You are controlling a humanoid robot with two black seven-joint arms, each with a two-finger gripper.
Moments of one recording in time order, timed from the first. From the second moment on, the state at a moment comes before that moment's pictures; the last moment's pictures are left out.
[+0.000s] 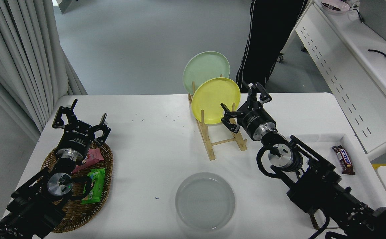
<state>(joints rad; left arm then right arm) -0.51 0.25 -1.06 -0.52 0.07 -0.57 -0.44 0.64 -0.05 0.88 0.79 -0.31 -0.02 0.28</state>
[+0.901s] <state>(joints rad) -0.51 0.25 -1.06 -0.52 0.07 -0.57 -0.44 0.50 -0.05 1.02 0.73 -0.34 0.07 0.39</state>
